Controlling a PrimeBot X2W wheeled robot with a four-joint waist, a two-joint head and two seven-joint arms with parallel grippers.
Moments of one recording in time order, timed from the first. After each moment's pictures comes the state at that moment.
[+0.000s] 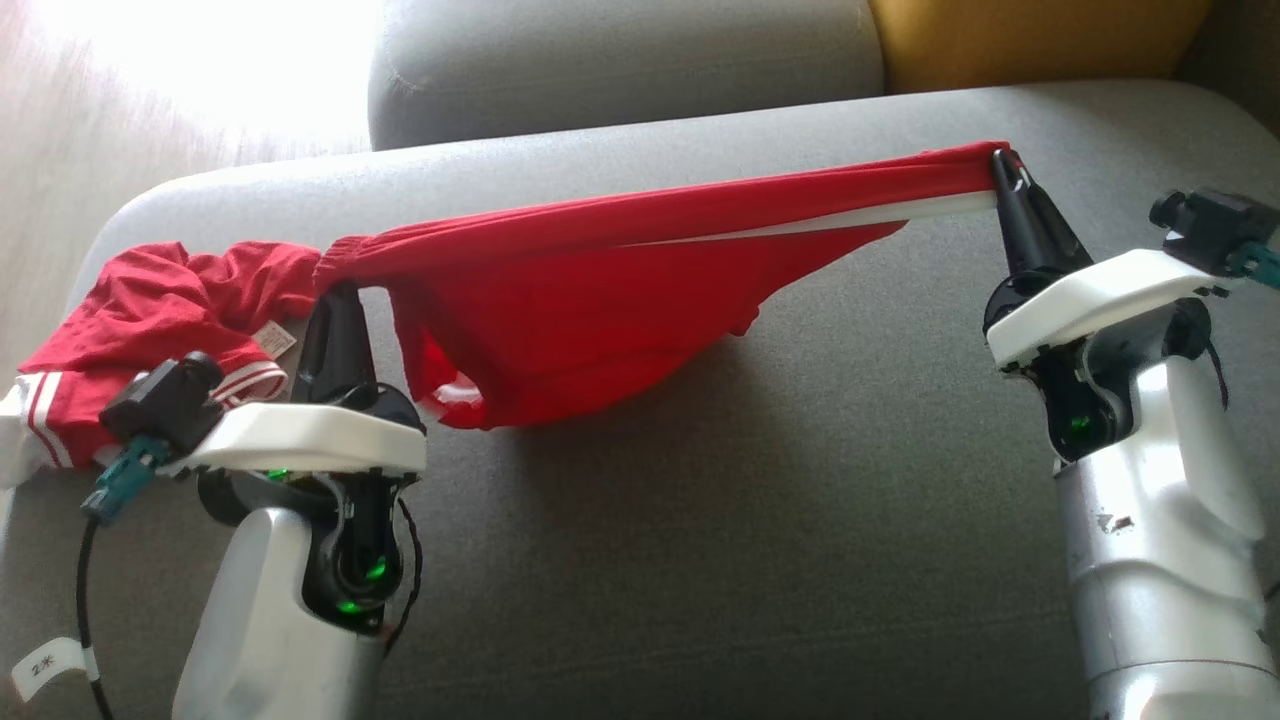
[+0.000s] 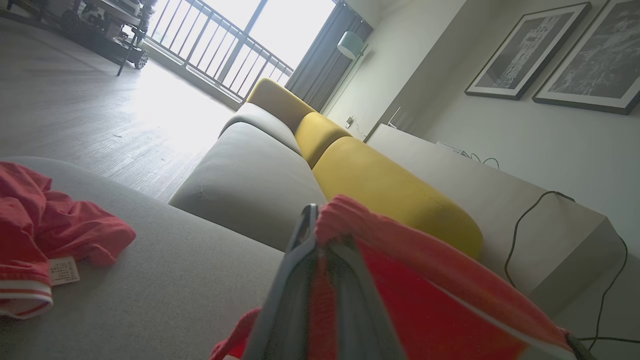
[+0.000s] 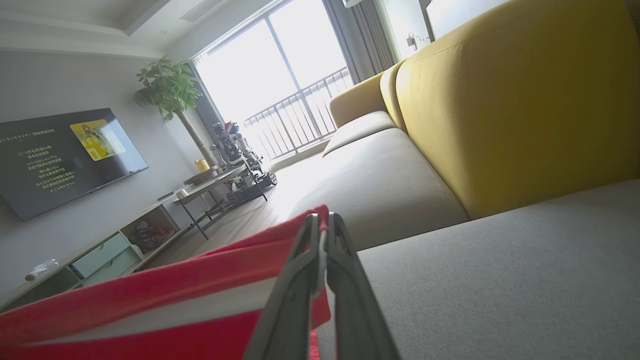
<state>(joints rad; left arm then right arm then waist) -0.27 0.03 -0.16 0.20 -0.70 0.08 -0.21 -0.60 -0.01 -0.22 0.62 0.37 0.15 -0.05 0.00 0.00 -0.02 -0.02</state>
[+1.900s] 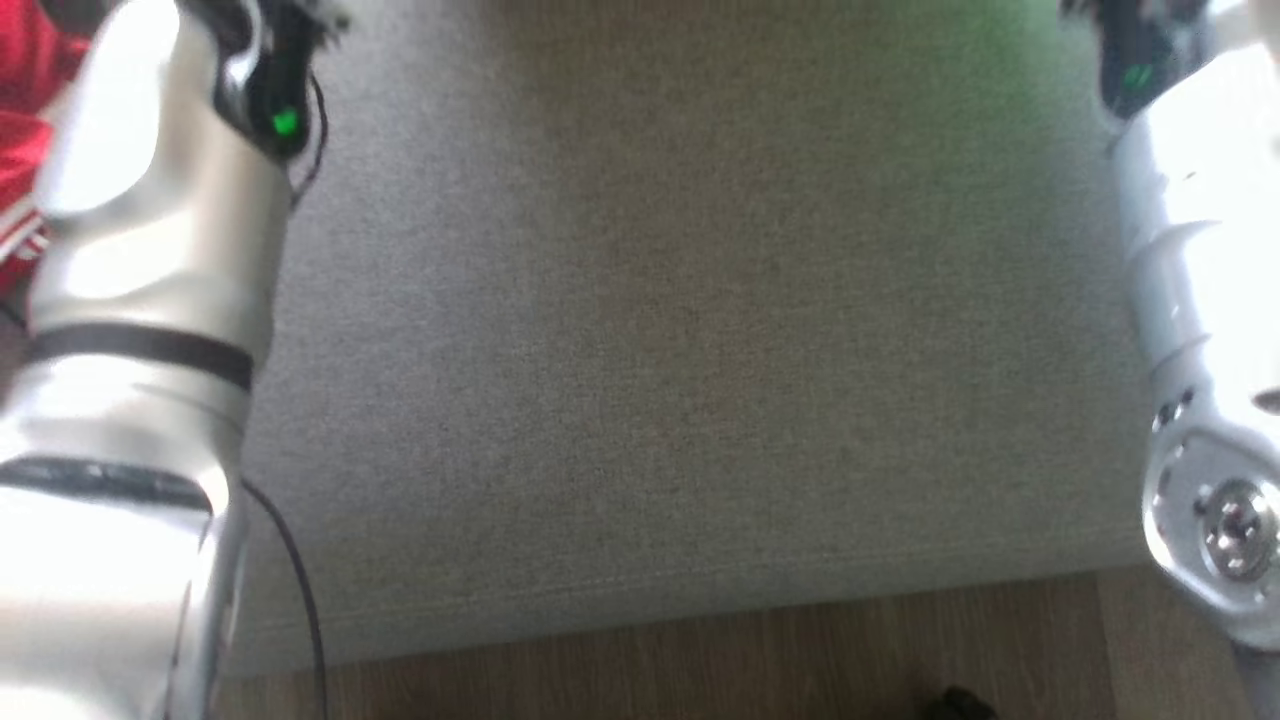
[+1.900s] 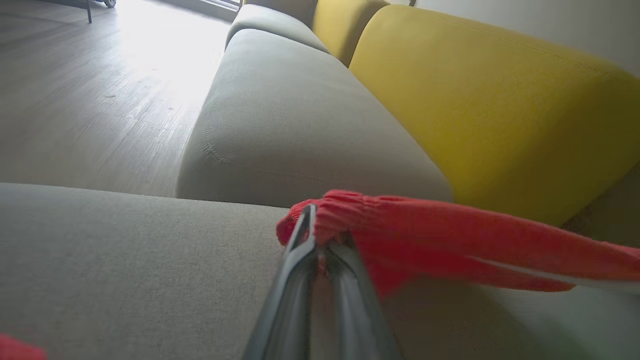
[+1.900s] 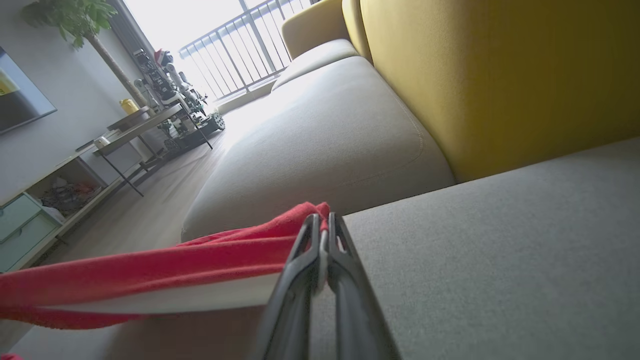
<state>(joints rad) -1.23 0.09 -0.30 1.06 -0.55 -0.11 -0.25 -1.28 -0.05 -0.26 1.14 0.19 0.14 -0.25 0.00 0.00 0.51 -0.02</state>
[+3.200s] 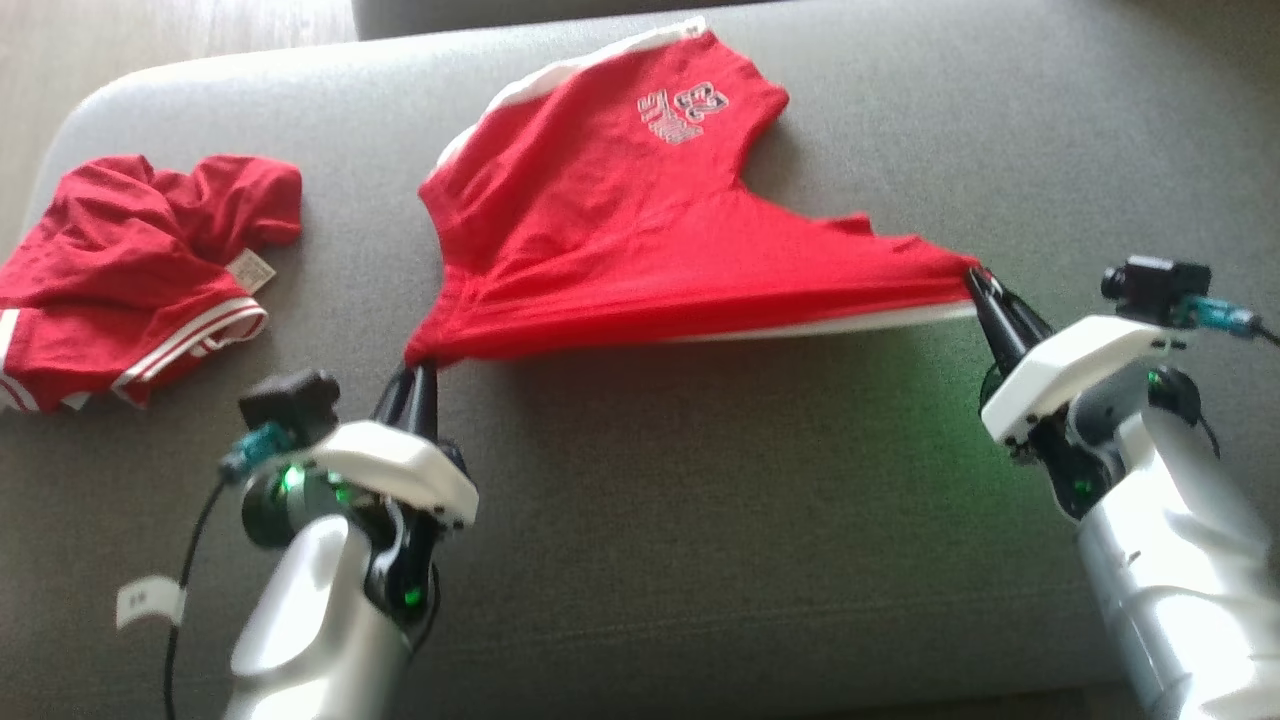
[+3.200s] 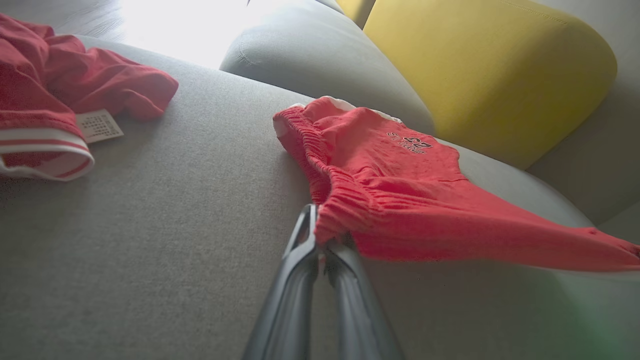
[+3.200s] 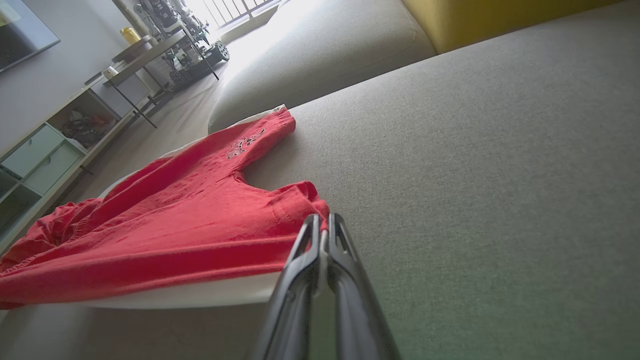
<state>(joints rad) -0.44 0.01 -0.20 0.76 -0.45 -0.08 -0.25 -0.65 -0.16 0.06 0.96 0.50 0.14 -0.10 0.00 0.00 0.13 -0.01</state>
